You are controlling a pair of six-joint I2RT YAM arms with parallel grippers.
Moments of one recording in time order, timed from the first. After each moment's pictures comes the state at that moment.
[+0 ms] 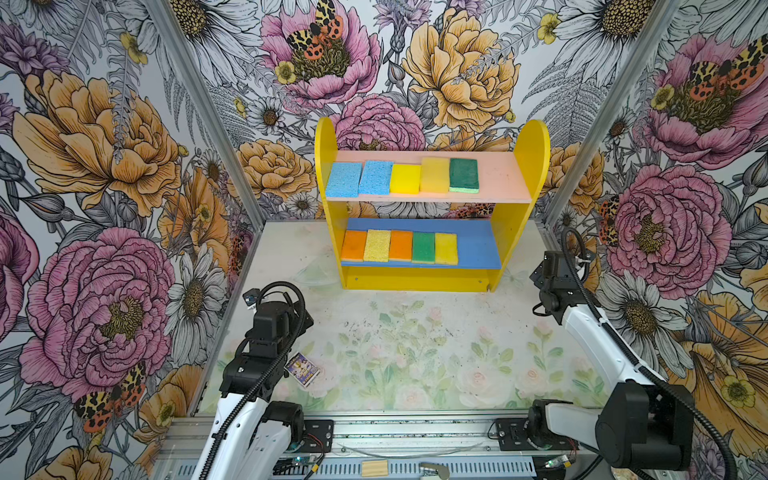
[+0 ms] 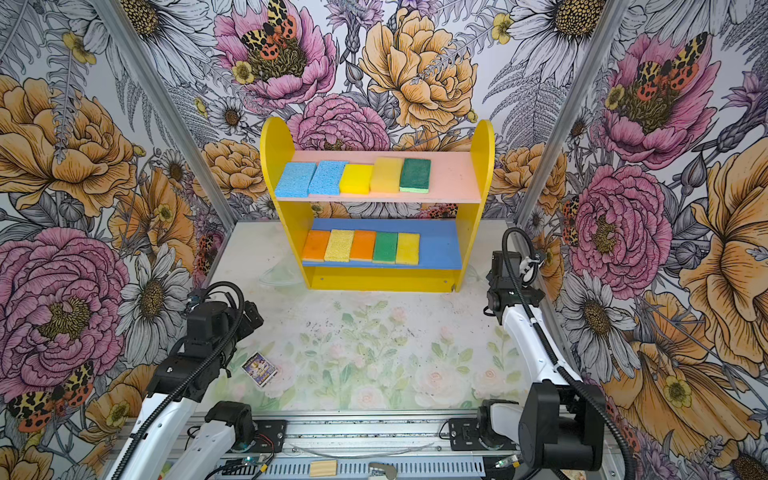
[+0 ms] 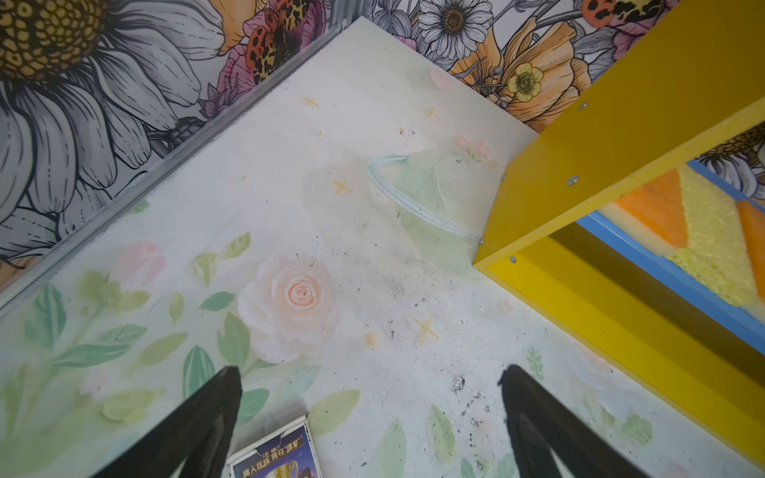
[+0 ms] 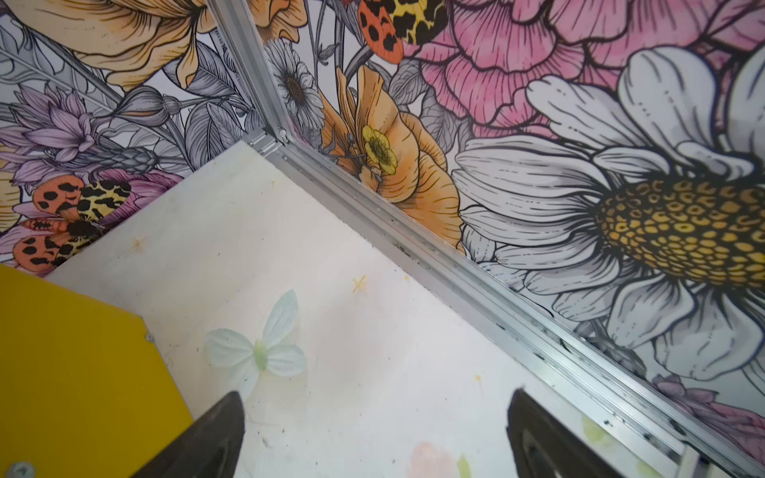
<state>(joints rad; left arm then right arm) -0.13 0.61 0.65 -0.69 -0.37 -0.58 -0.09 1.24 0.83 -0.28 0.55 0.52</state>
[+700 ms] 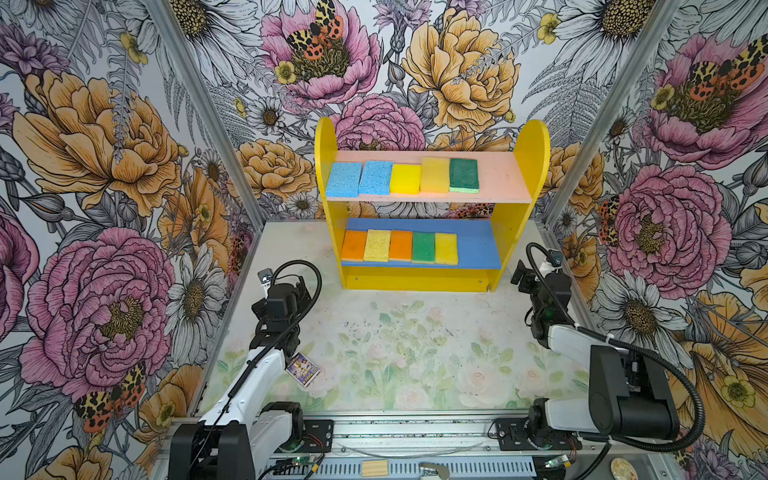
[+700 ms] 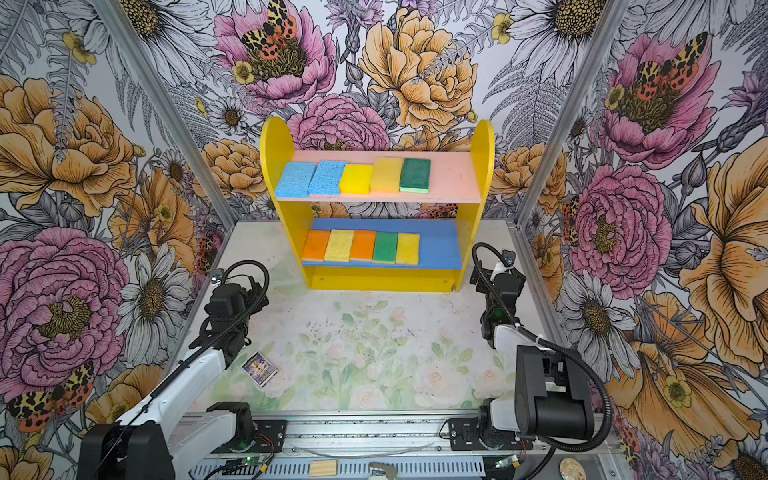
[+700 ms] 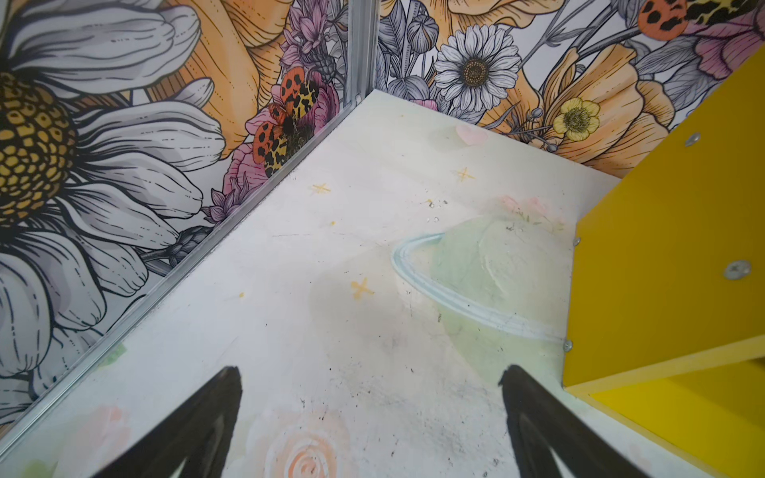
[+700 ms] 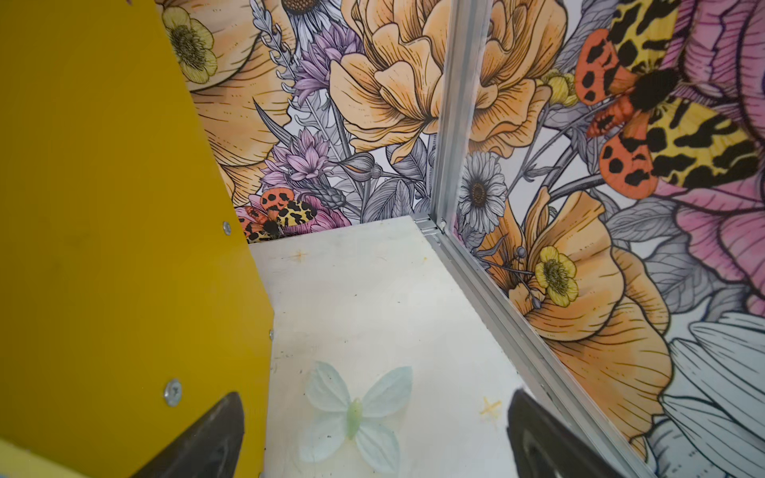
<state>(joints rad) -0.02 1.02 0.47 0.09 -0.41 -0.29 -0.11 1.35 0.50 0.63 0.12 0.06</state>
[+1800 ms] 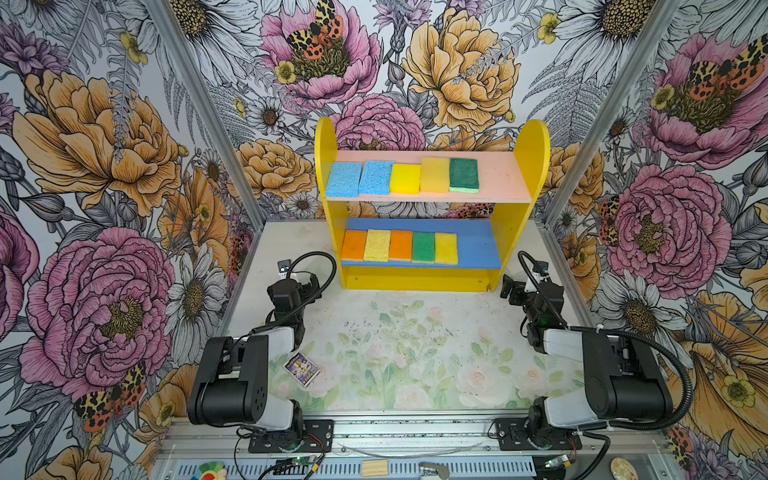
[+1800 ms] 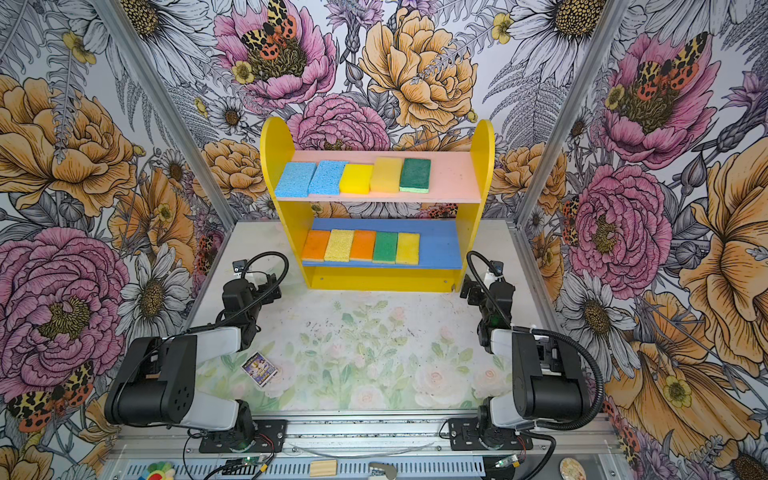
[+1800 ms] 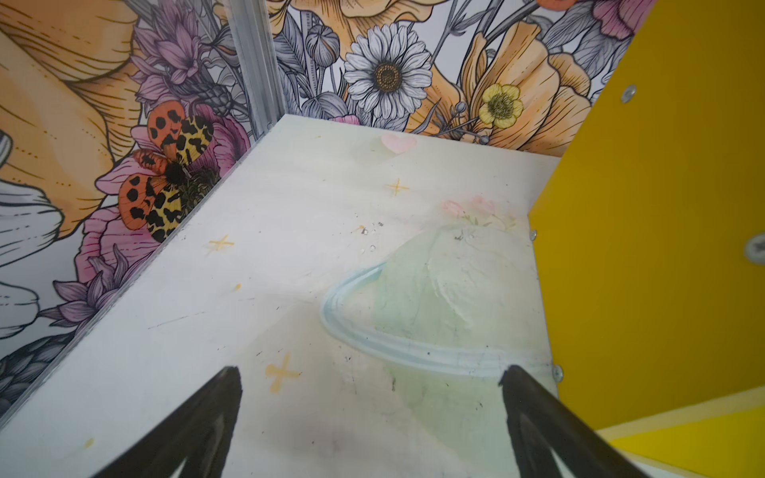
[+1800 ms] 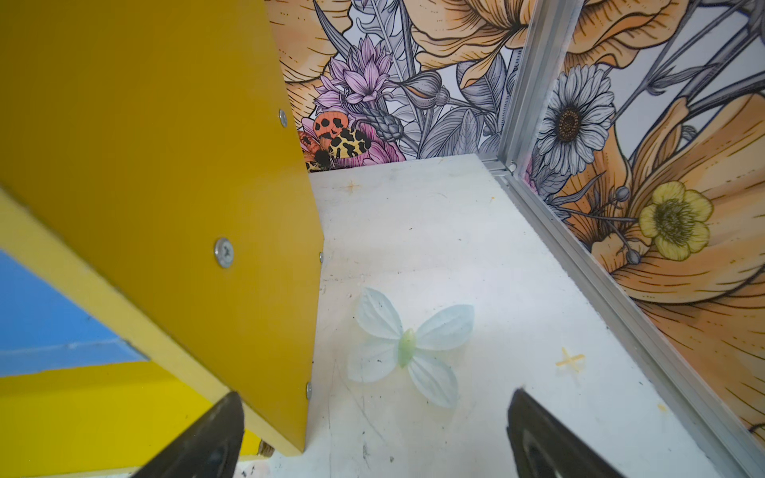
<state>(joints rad) 0.02 1.48 0.45 0.70 -0.16 -0.10 -0.10 1.46 0.41 0.72 -0.03 0.06</state>
